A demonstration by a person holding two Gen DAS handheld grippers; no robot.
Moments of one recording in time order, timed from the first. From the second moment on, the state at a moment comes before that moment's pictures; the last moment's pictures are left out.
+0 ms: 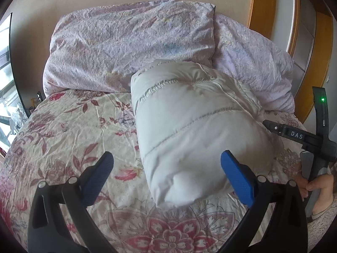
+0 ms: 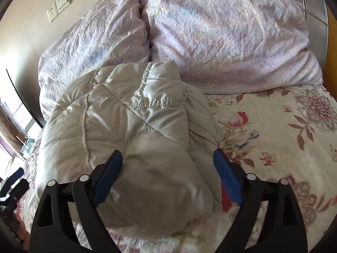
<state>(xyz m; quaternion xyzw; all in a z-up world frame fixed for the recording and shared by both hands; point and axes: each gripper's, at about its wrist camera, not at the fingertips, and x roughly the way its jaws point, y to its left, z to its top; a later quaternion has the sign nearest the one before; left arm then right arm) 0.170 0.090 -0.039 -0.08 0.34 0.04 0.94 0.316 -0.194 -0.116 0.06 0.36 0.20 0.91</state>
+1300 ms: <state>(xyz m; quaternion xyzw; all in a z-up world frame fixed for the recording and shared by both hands) 0.076 0.034 -0.023 -0.09 0.41 0.02 0.91 0.155 -0.224 -0.081 0.04 0.42 0.22 0.88</state>
